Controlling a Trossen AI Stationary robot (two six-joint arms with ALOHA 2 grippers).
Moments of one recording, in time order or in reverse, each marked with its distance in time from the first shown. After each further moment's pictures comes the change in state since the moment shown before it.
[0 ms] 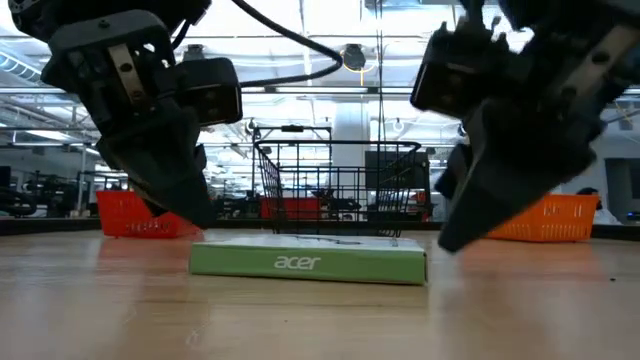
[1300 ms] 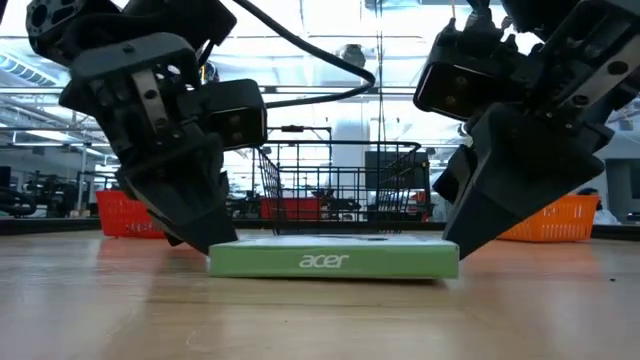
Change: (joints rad) left arm 0.023 0.174 0.078 0.113 0.029 0.006; right arm -0.023 0.011 -0.003 0.046 0.038 -0.060
